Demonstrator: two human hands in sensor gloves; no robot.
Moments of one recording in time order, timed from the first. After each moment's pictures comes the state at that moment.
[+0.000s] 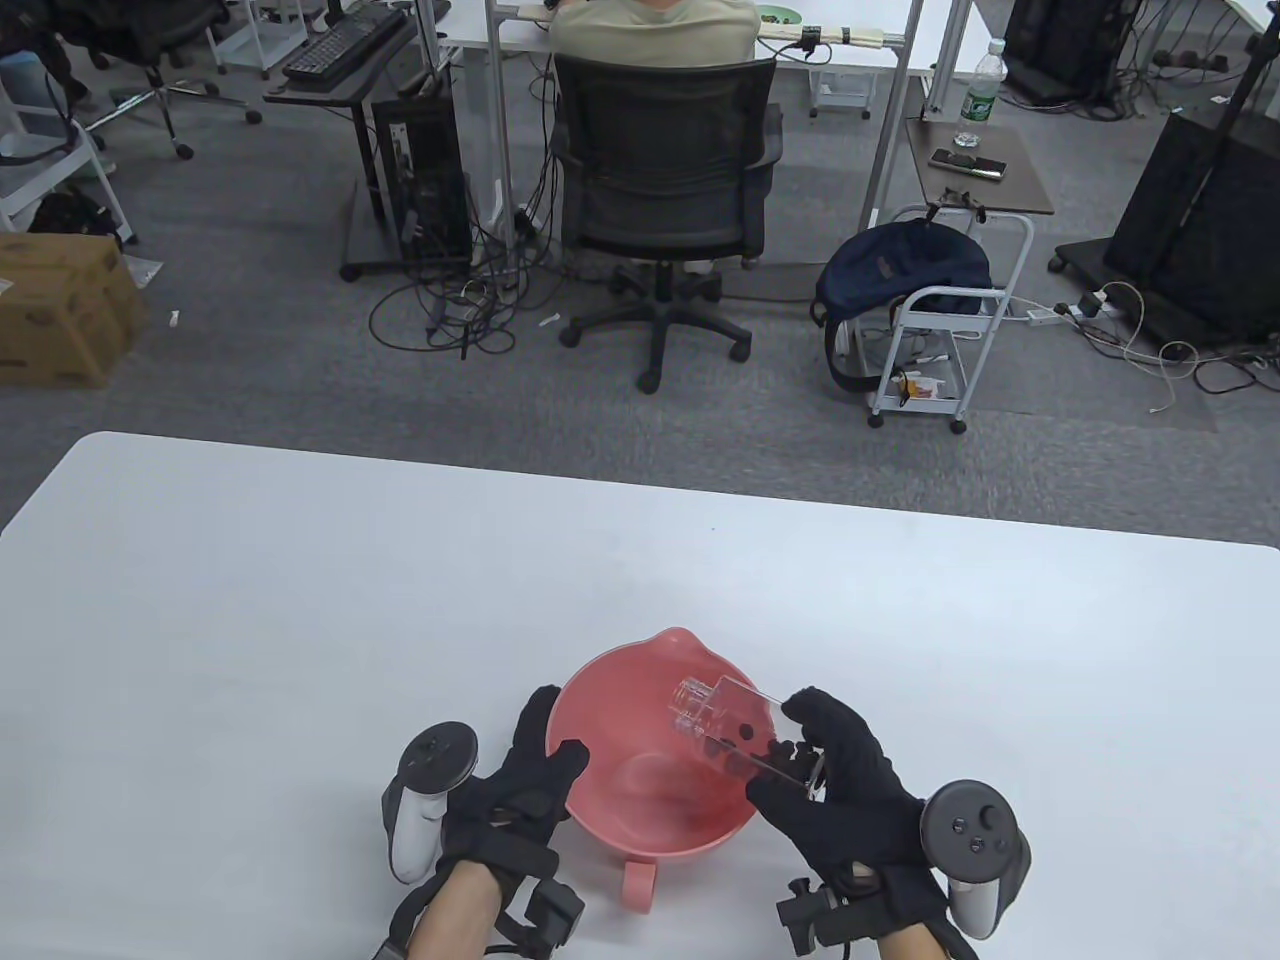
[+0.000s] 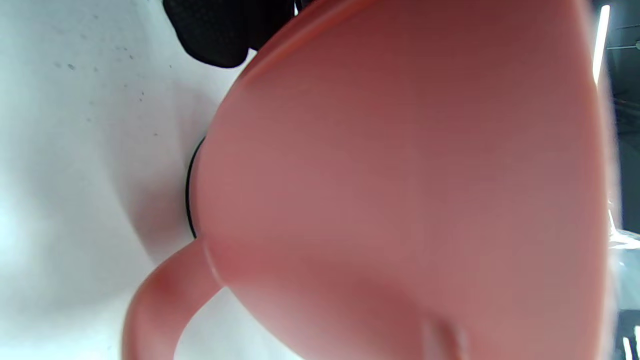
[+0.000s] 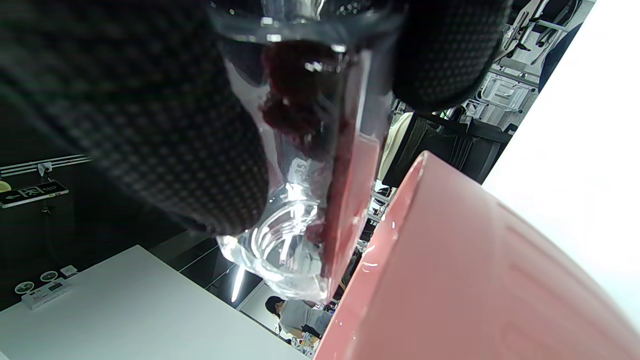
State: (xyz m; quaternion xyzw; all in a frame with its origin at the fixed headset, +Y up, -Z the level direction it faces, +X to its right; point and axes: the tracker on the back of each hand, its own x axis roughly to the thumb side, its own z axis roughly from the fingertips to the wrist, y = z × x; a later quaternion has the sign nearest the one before) left_hand -0.163 -0.778 -0.345 -0.21 -0.02 0.63 0.75; right_hand 0.194 -0.705 -0.303 0.07 -0.15 0.82 0.56
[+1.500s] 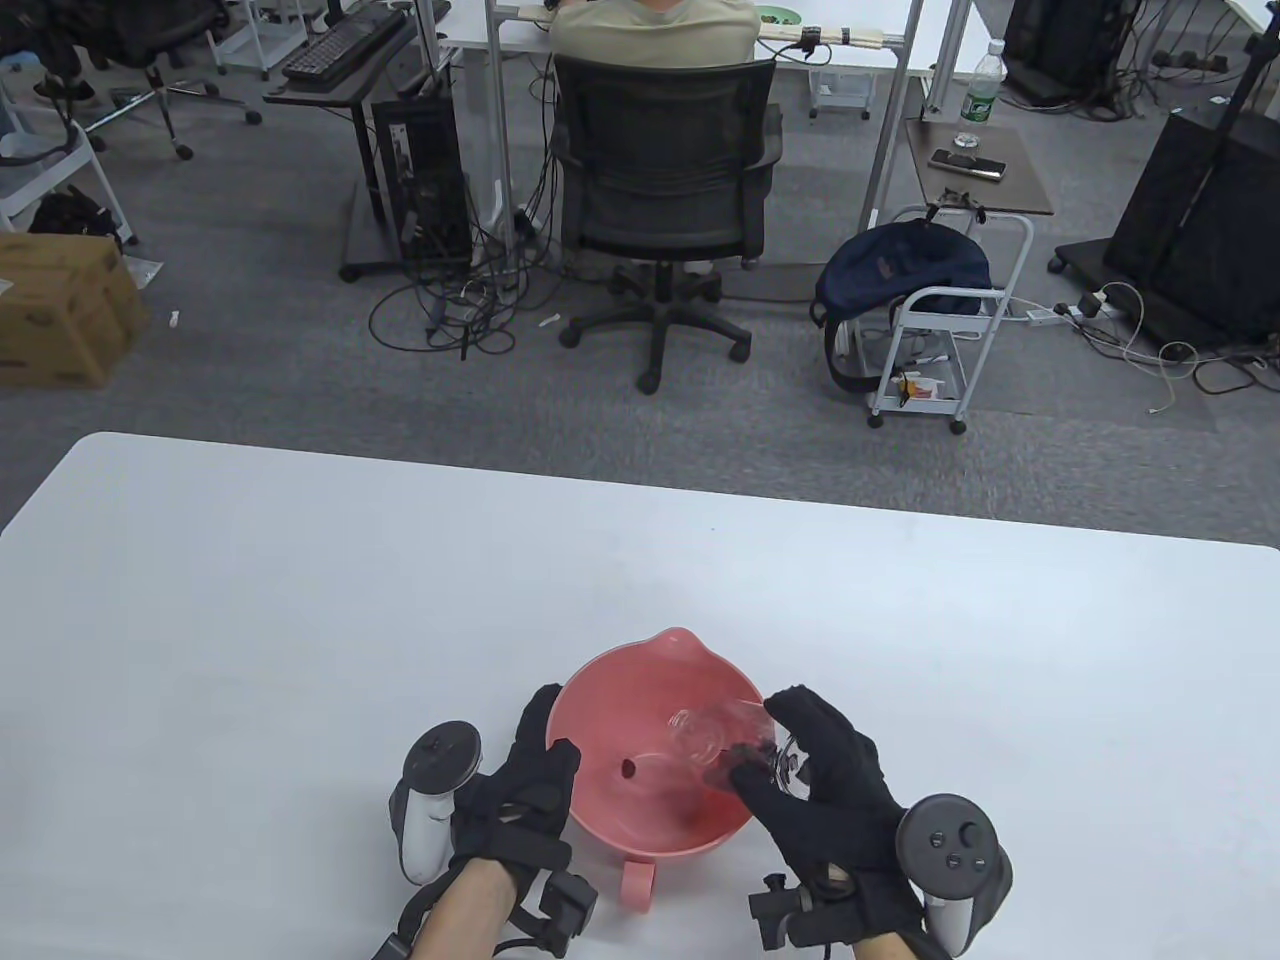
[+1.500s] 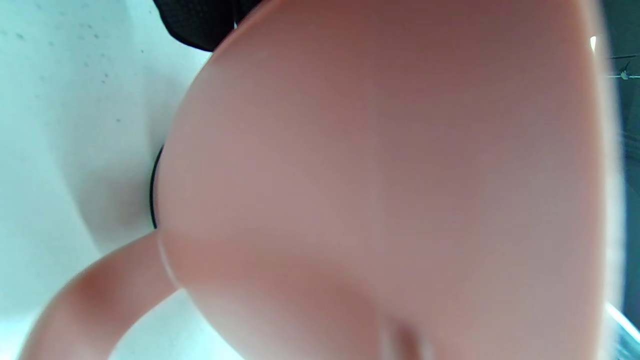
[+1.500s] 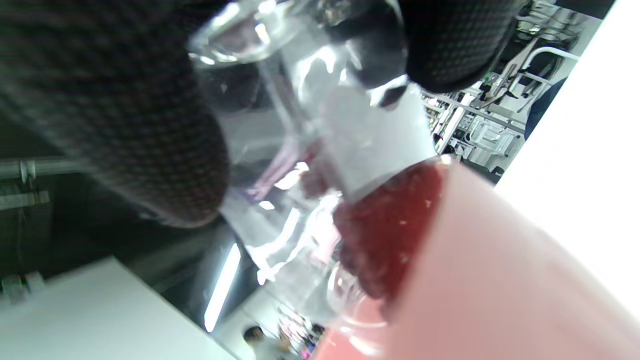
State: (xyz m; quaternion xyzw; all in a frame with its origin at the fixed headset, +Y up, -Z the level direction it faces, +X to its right) left_hand -0.154 -0.772 -0.345 -0.19 0.00 0.64 0.74; right_hand 0.179 -0.697 -0.295 0.05 -0.16 0.84 0.51
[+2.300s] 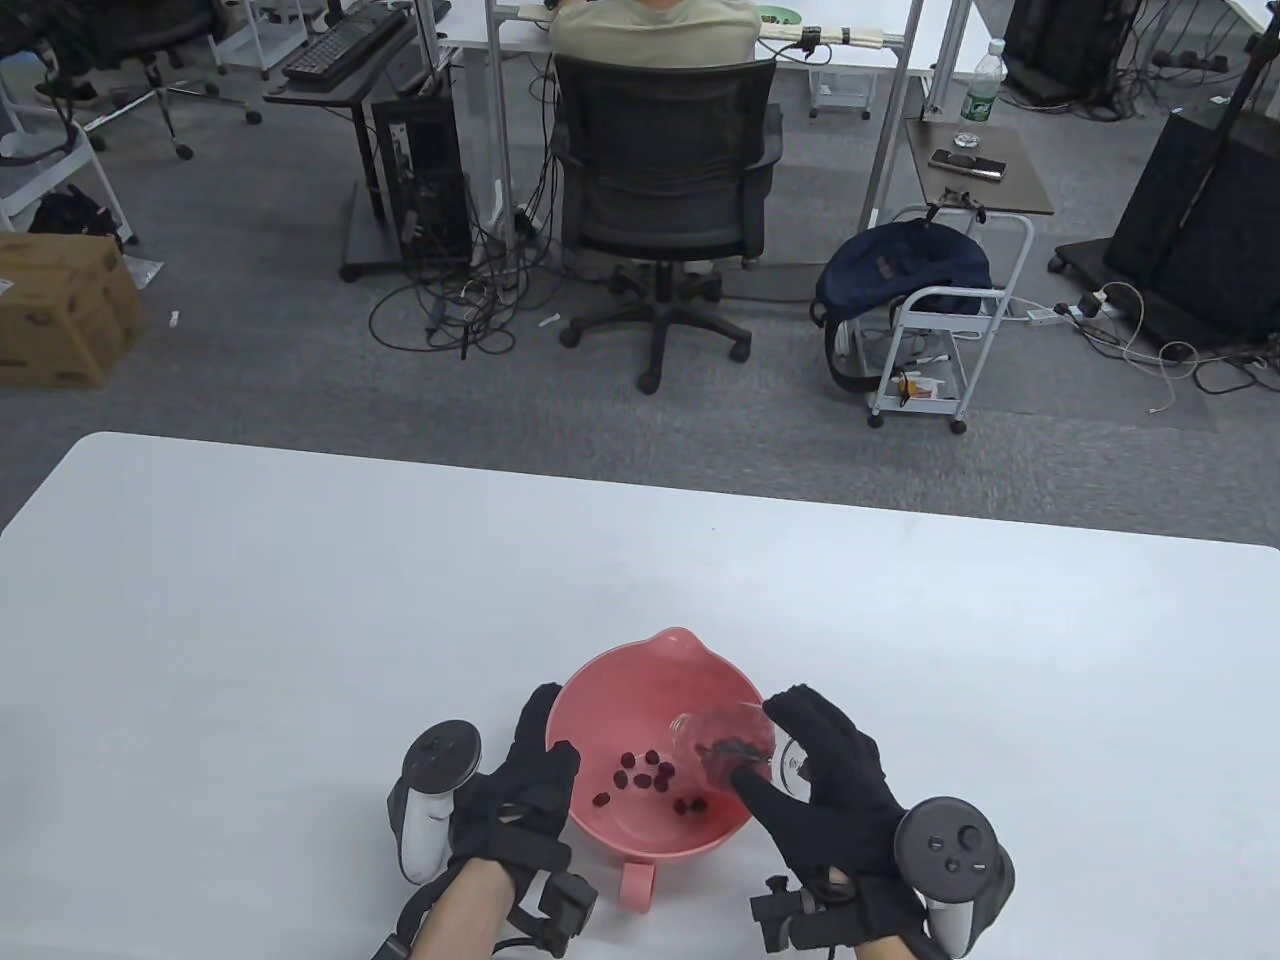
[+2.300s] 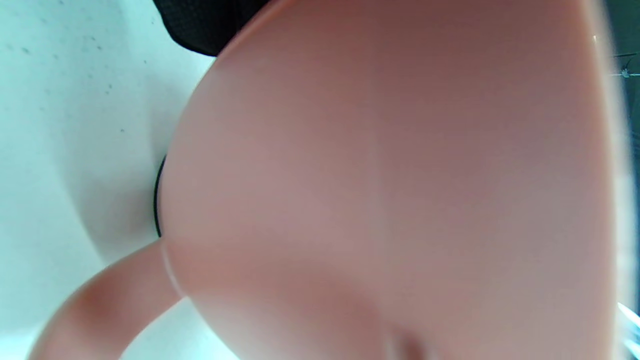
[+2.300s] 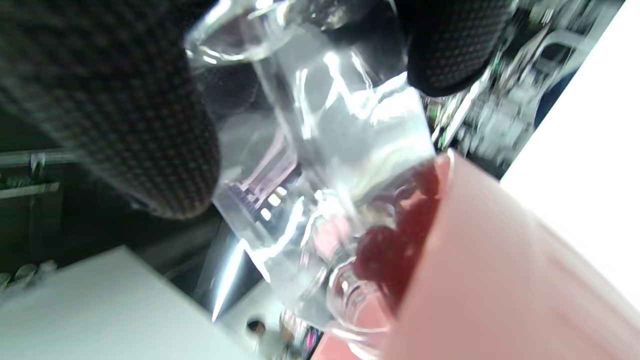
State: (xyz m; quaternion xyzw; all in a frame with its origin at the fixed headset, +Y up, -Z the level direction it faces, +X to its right) left_hand -0.155 -0.772 -0.345 -0.19 0.00 0.64 0.75; right_hand 0.178 -0.695 -0.292 0.07 -0.15 0.83 0.53
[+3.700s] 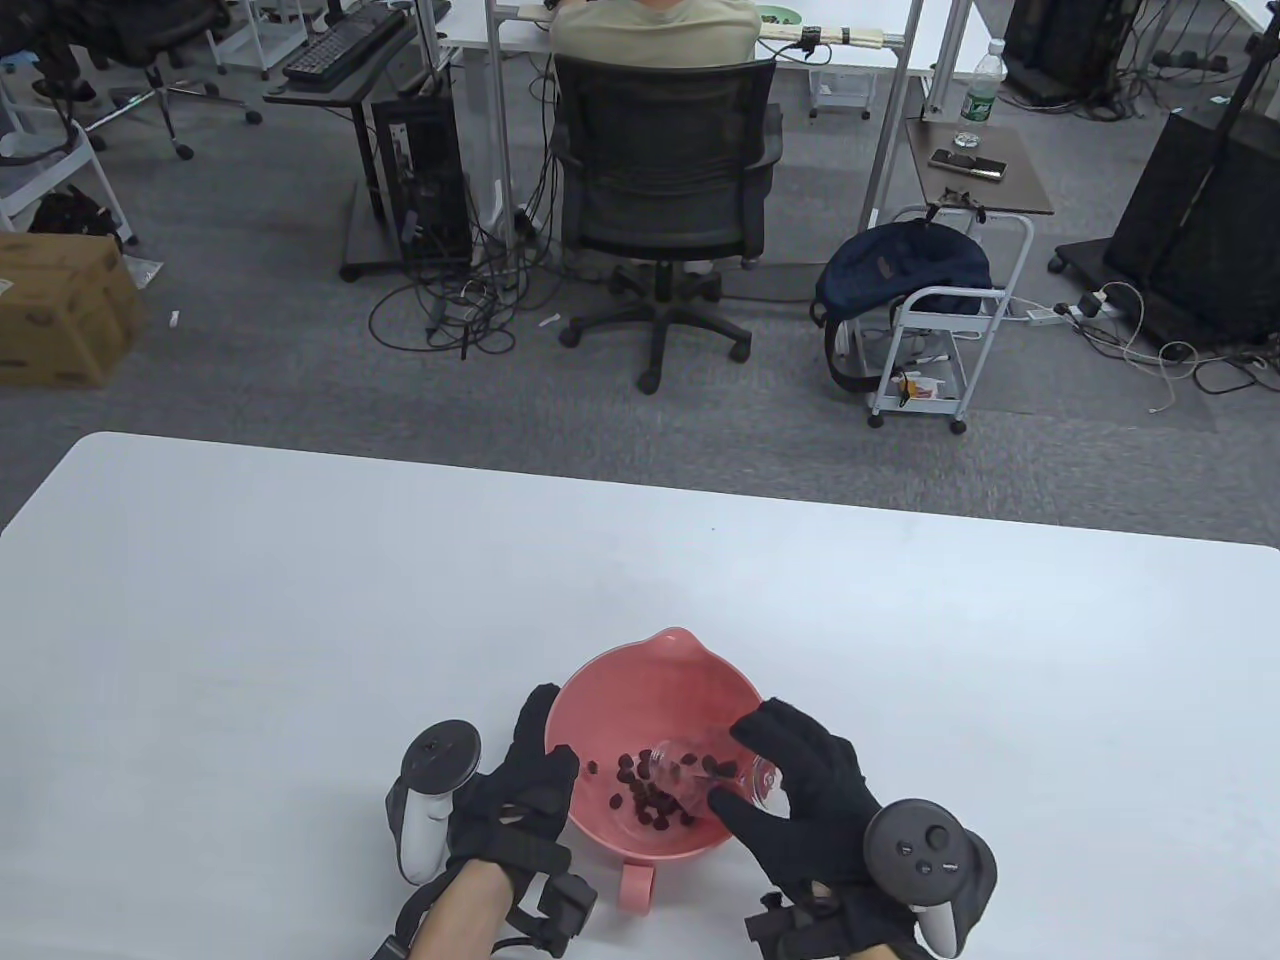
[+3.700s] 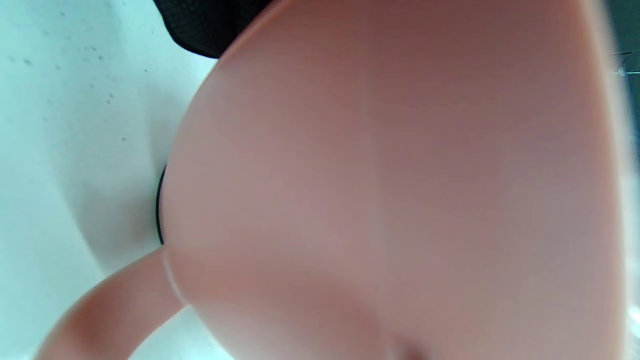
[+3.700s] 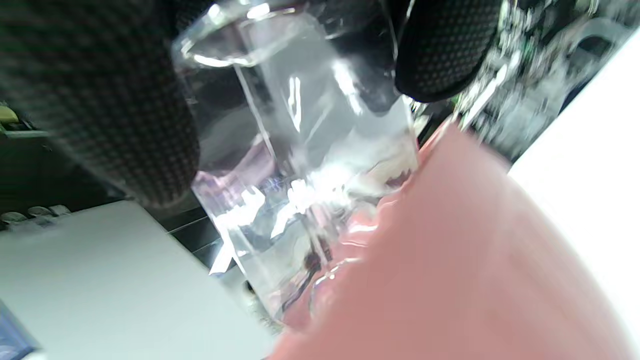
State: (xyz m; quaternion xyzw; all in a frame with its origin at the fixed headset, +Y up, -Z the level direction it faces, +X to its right) left_hand -0.156 -0.770 -0.345 -0.18 0.00 0.63 0.76; right_hand 0.164 -0.695 -0.287 0.10 -0.14 0.83 0.53
